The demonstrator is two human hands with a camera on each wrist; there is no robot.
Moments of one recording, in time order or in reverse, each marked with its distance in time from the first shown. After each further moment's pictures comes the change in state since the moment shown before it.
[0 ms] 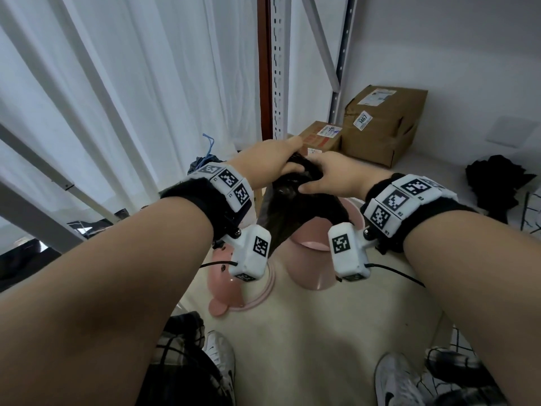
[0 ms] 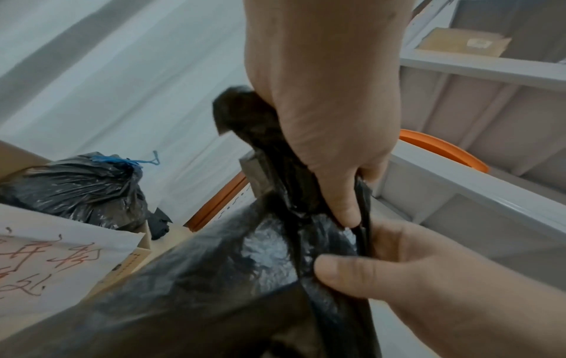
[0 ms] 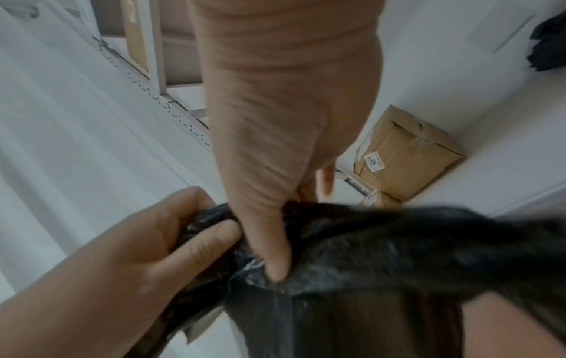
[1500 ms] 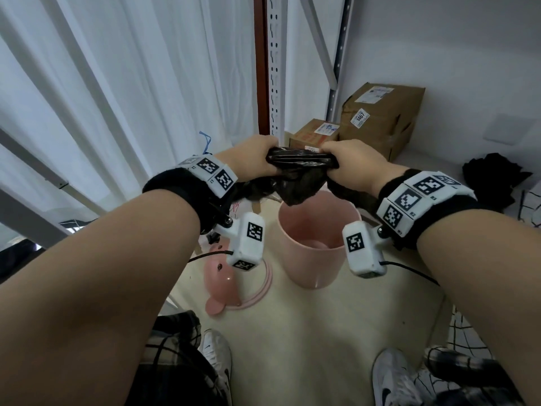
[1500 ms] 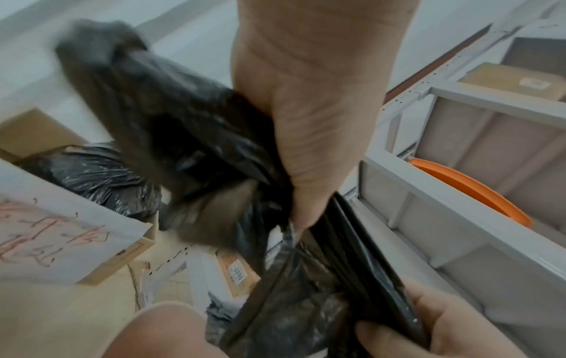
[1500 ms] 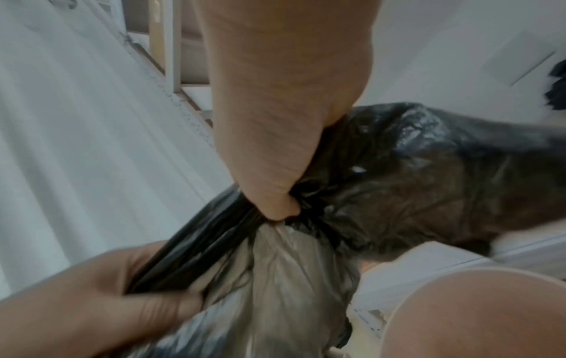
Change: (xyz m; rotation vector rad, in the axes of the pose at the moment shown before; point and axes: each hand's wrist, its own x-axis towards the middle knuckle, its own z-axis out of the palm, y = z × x) left_hand -0.001 -0.014 -0.003 -0.288 -0.038 -0.234; right_hand -0.015 0.011 -0.018 -0.304 0.197 -0.008
